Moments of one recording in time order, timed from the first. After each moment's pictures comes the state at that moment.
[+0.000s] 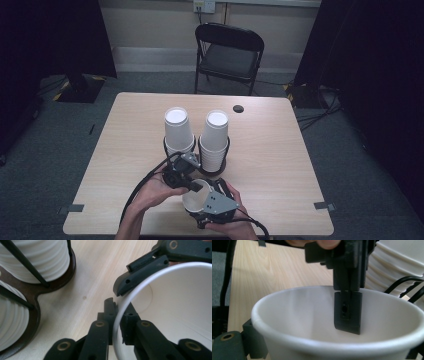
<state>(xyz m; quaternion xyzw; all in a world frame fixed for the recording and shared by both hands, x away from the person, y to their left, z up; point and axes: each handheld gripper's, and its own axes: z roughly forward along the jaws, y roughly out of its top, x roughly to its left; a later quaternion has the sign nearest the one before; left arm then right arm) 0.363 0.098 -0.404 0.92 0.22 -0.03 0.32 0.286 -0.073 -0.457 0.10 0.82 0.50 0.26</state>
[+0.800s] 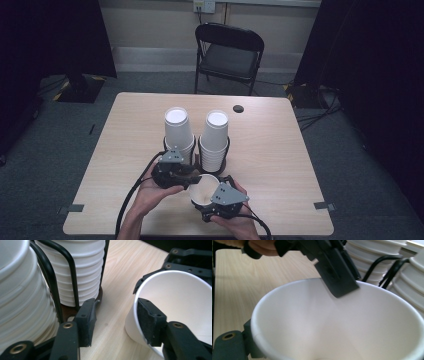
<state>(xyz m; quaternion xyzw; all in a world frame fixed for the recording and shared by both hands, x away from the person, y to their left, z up) 0.358 0.129 -0.418 0.83 0.28 0.05 0.47 0.297 -0.089 -0.462 0.18 0.81 0.51 0.24</state>
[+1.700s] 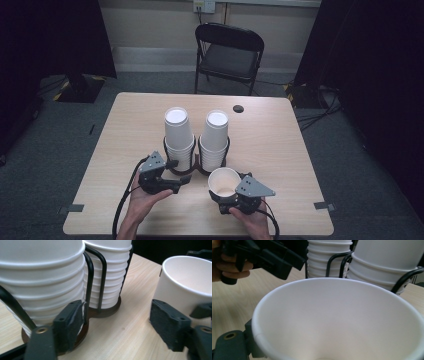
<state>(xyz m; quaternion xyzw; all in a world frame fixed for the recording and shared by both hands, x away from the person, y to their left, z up) 0.343 0.161 -0.436 0.78 0.33 0.12 0.53 0.305 -0.138 -0.454 0.26 0.76 0.55 0.23</state>
